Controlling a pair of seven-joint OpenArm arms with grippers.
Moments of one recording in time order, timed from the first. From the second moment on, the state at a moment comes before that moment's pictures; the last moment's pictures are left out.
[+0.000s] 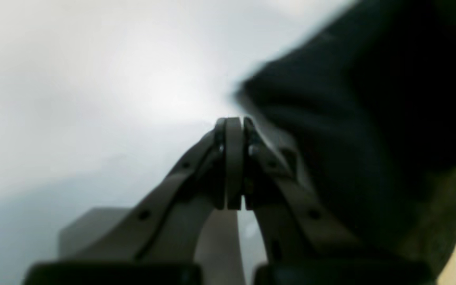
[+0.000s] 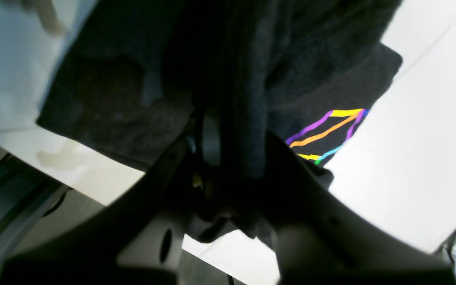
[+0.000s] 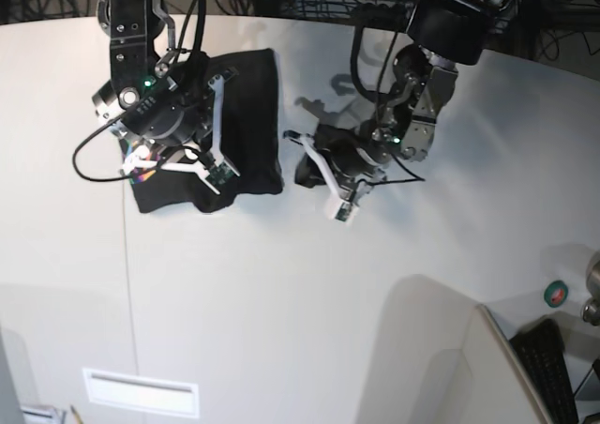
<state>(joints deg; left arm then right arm) -3.6 -9.4 18.7 62.5 -22.0 -22.2 22.6 -13.9 -6.3 -4.9 107.6 -15.3 37.5 -67.3</state>
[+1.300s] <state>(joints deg) 15.4 -21.4 -1.4 74.0 -22.2 -22.7 22.4 -10.3 -6.1 -4.9 100.1 -7.9 37.4 -67.5</state>
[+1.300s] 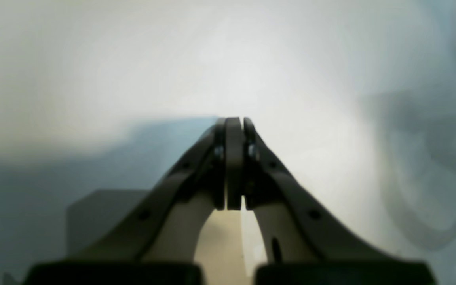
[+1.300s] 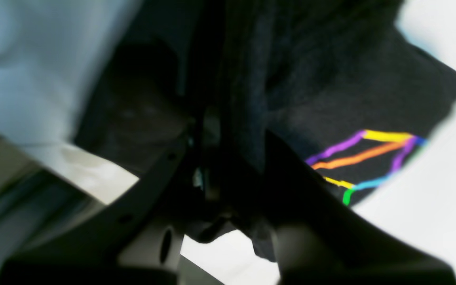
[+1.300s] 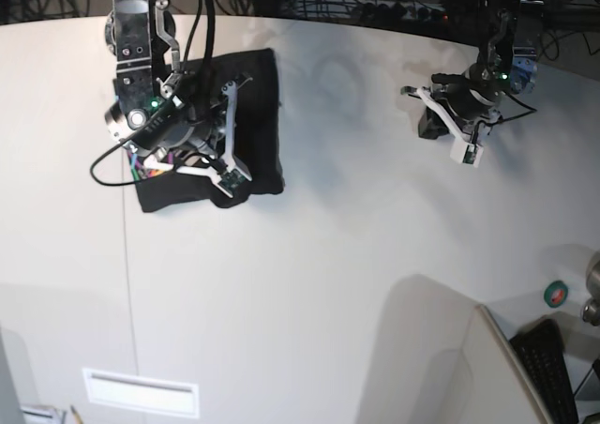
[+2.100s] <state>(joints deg) 15.4 -21.5 -8.5 73.8 -22.0 -22.6 22.6 -10.5 0.7 6.6 107.1 -1.2 36.9 -67.7</state>
